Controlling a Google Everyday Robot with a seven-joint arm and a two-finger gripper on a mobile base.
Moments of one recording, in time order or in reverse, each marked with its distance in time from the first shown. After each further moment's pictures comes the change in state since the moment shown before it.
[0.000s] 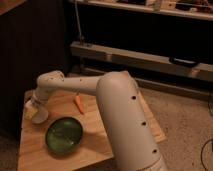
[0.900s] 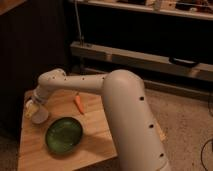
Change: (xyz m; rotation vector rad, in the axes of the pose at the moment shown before) arm -0.005 -0.003 -0.020 0.056 -0.034 -0.009
